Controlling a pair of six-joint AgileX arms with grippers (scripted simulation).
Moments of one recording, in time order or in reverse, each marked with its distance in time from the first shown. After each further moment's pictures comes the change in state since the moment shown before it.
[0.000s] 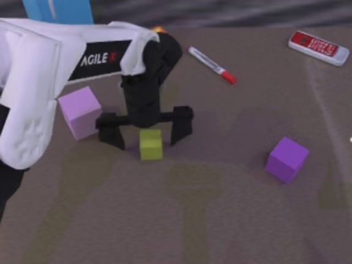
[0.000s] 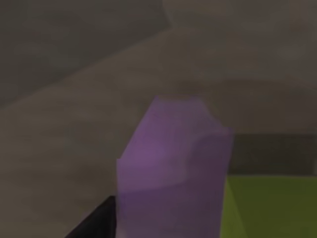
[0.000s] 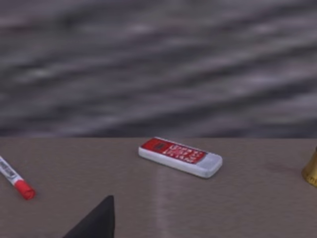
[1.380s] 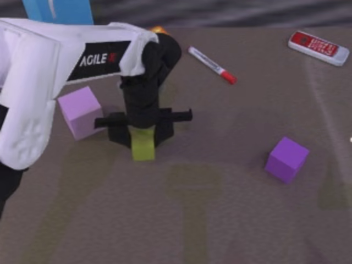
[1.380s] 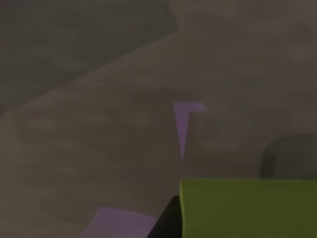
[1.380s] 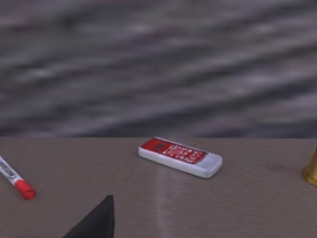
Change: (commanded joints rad) left arm 0.000 0.009 -0.013 0.017 0.000 0.000; right arm 0.000 0.000 0.000 0.000 0.000 0.000
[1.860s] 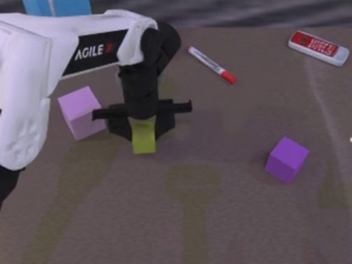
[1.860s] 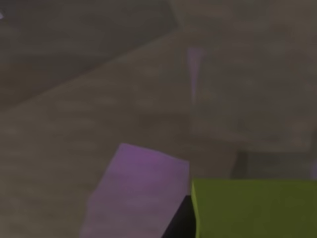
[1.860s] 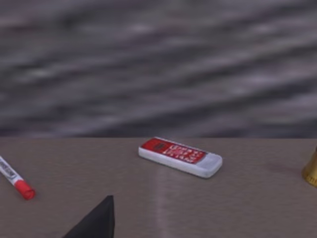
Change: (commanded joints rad) left arm 0.011 -0.057 0.060 -0.094 -0.014 0.007; right arm 0.000 0.000 0.000 0.000 0.000 0.000
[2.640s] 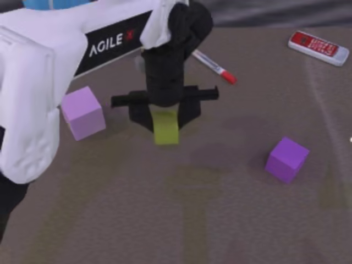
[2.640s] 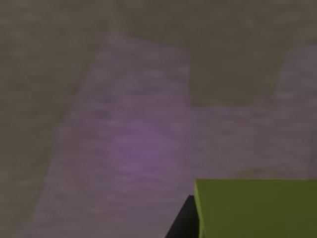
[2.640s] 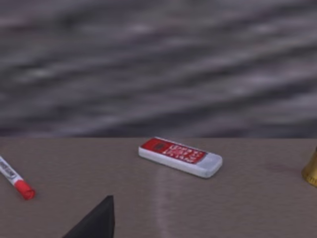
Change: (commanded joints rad) left arm -0.107 -0.017 0.169 -0.195 -0.003 -0.096; right arm 0.000 0.000 0.000 0.000 0.000 0.000
